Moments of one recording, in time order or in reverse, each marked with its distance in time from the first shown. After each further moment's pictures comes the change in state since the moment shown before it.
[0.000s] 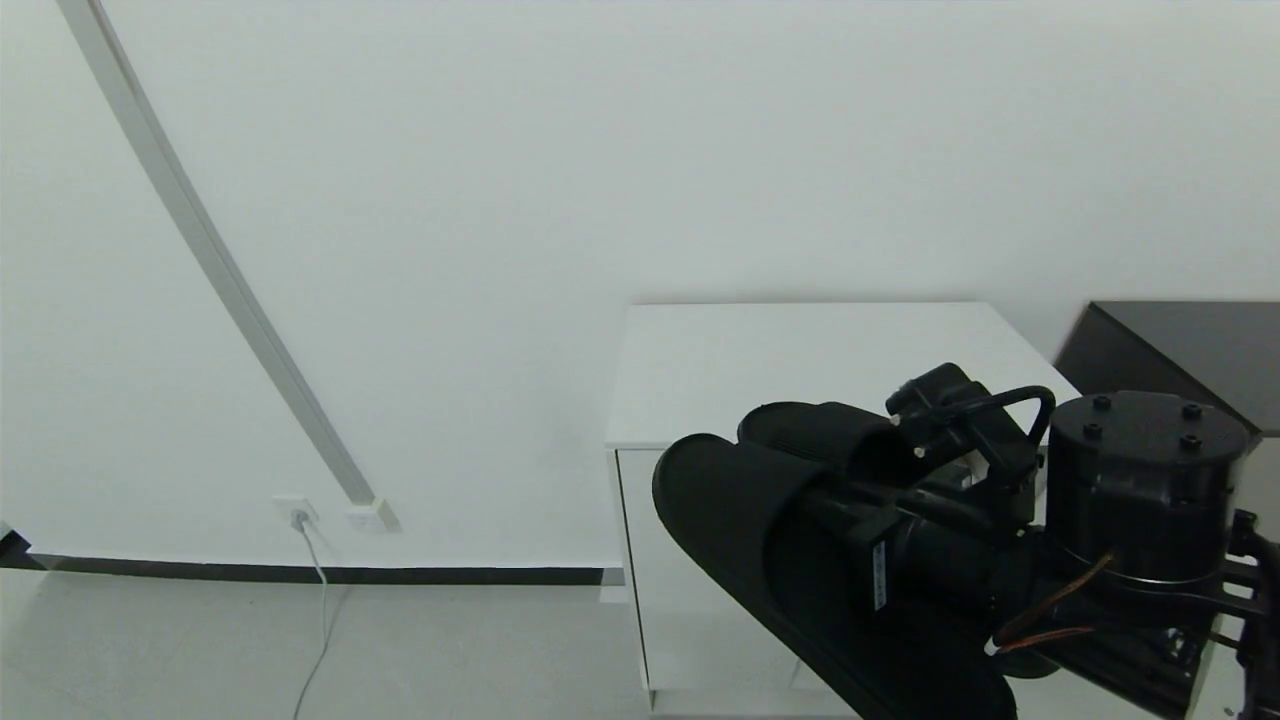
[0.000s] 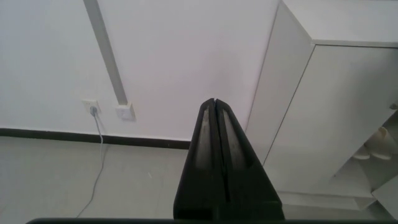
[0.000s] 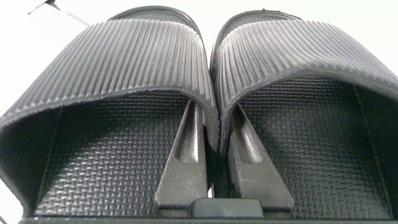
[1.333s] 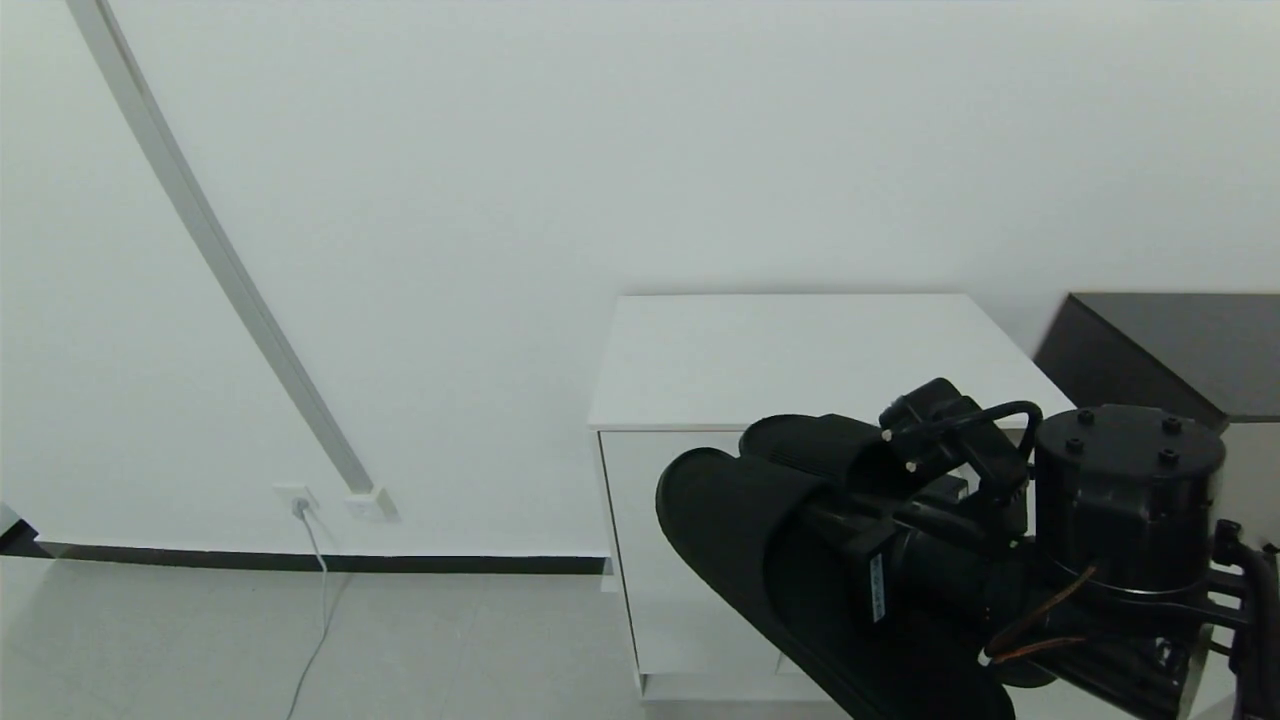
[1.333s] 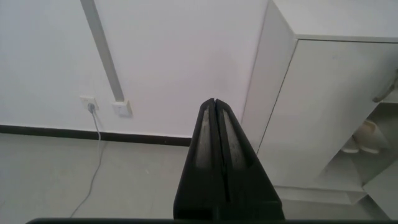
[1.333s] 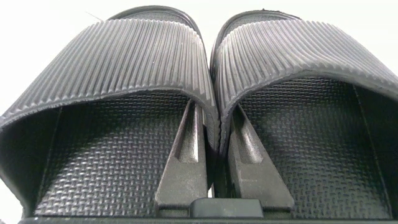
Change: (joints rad) left arm 0.001 0.000 0.000 0.000 0.000 -0.001; right arm 0.000 0.011 0.019 0.000 -0.001 0.000
